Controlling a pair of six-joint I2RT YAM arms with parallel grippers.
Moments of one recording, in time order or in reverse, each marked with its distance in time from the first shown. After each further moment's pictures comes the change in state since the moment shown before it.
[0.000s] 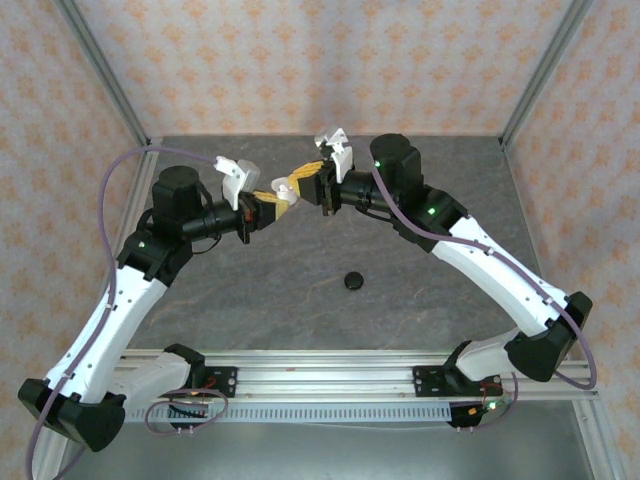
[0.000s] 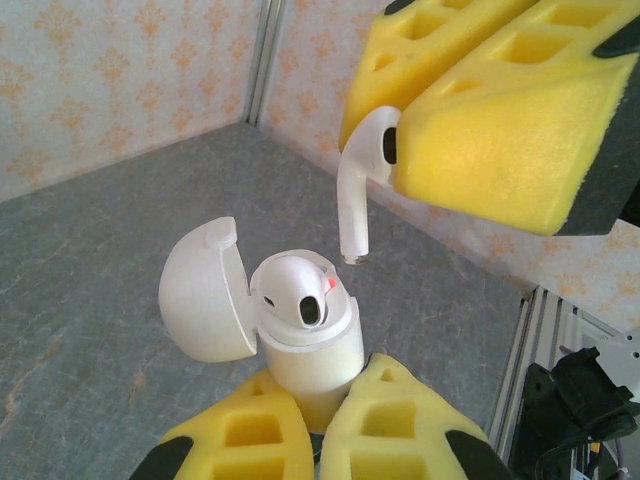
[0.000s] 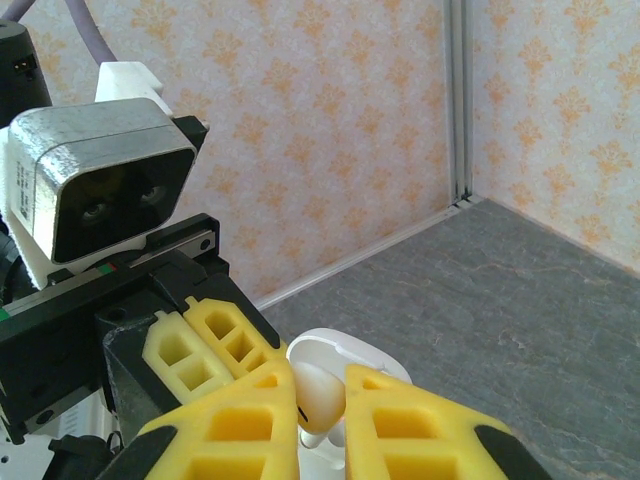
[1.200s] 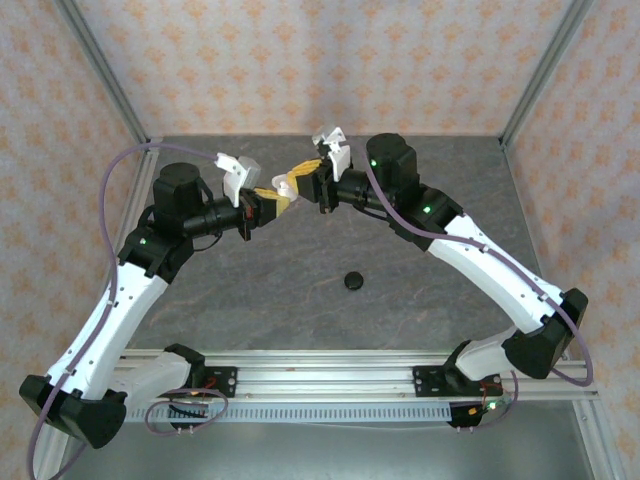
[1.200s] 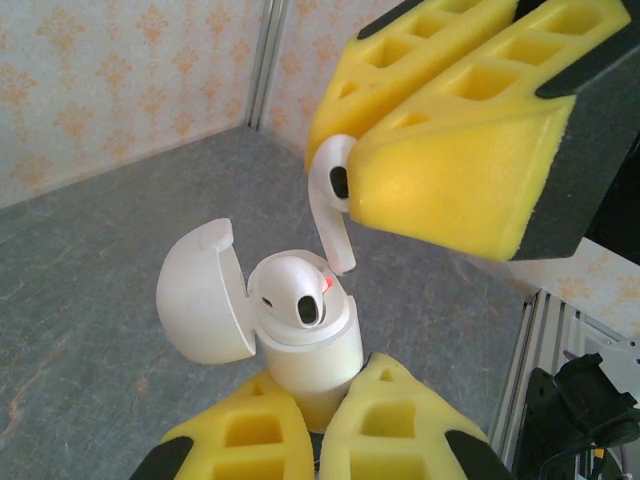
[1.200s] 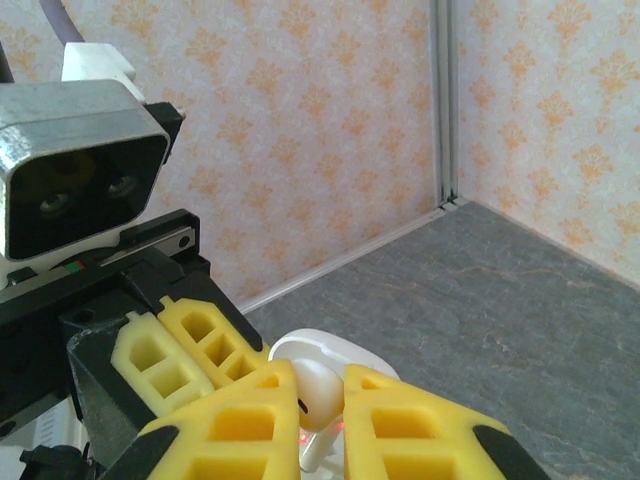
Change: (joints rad) left arm 0.000 0.016 0.018 0.006 0.000 0.000; right arm 0.000 0.020 0.001 0.027 0.031 -0.011
